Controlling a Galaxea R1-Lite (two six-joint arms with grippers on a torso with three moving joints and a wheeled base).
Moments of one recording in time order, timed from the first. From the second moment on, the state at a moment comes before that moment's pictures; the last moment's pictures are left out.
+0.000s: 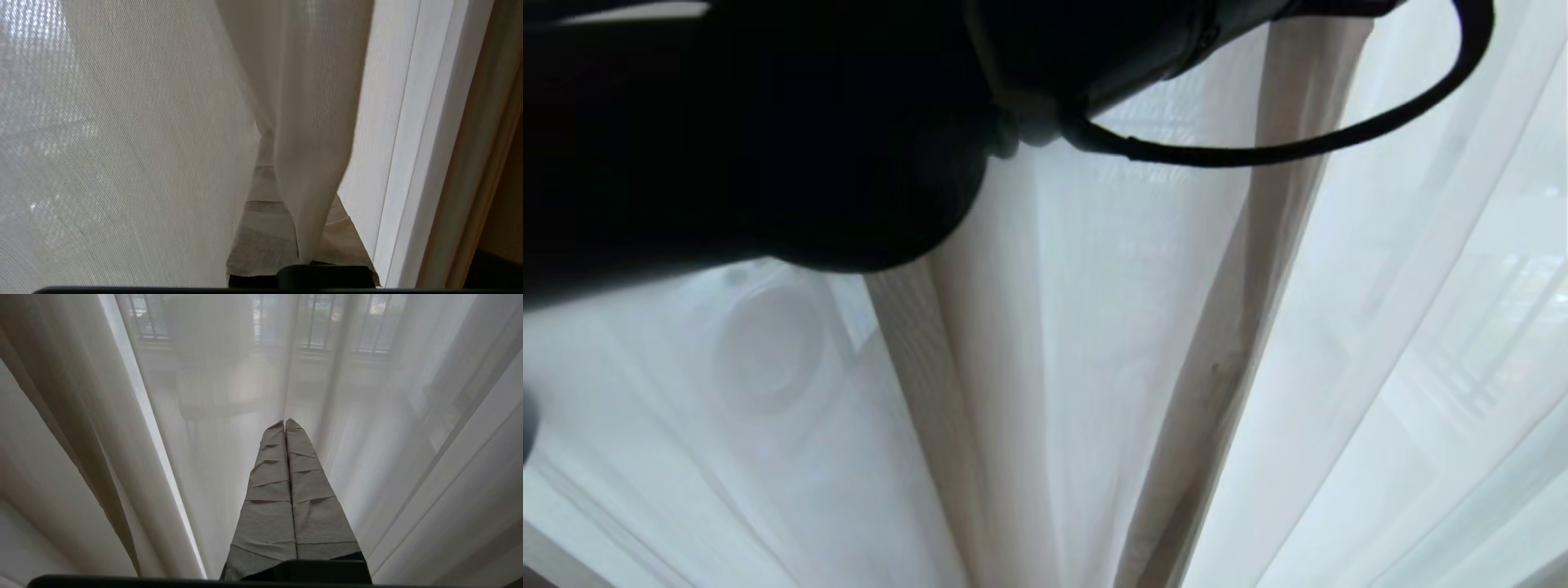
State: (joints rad) left arm -1.02 1.96 -1.96 -0.34 -0.01 0.04; right arm 0.00 0.00 0.00 0.00 0.01 -0.02
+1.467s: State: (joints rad) left arm -0.83 1.39 -1.42 -0.21 0.52 0.09; right arm 0.00 0.00 0.00 0.00 0.01 -0.02
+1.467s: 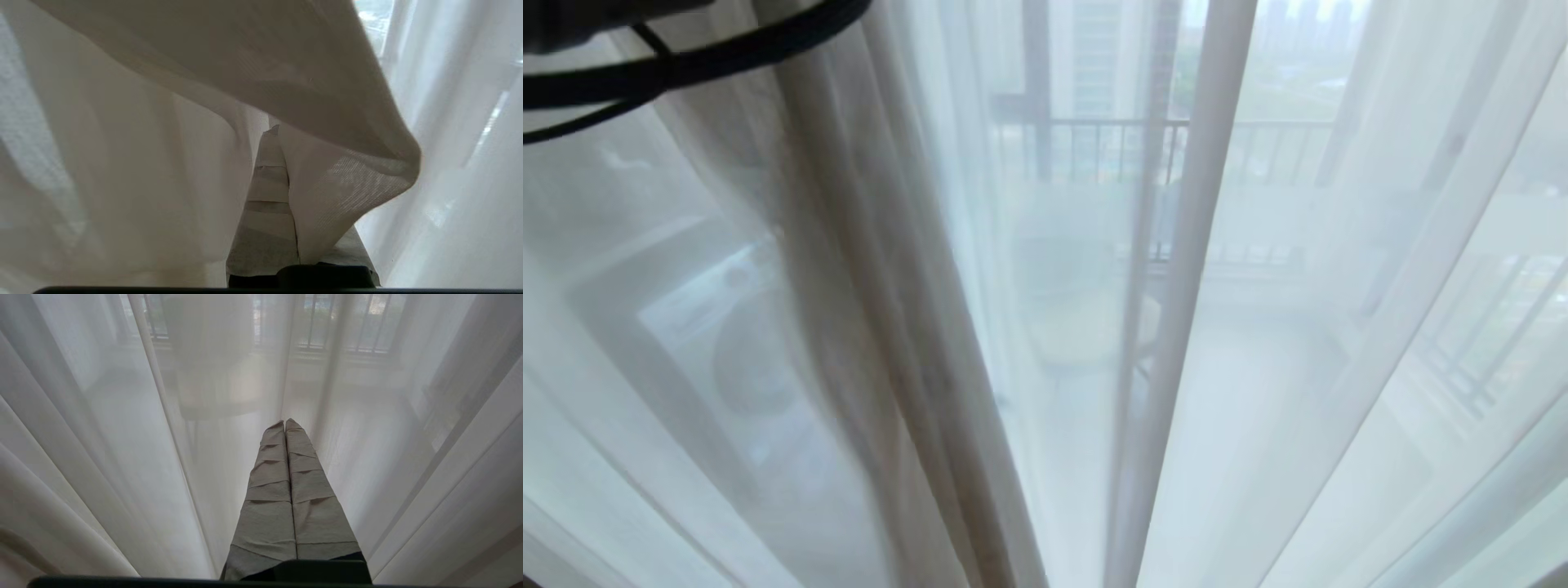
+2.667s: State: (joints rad) left arm -0.46 1.18 -1.06 -0.17 0.51 0.08; right arm 0.00 0.00 0.00 0.00 0.01 -0.02
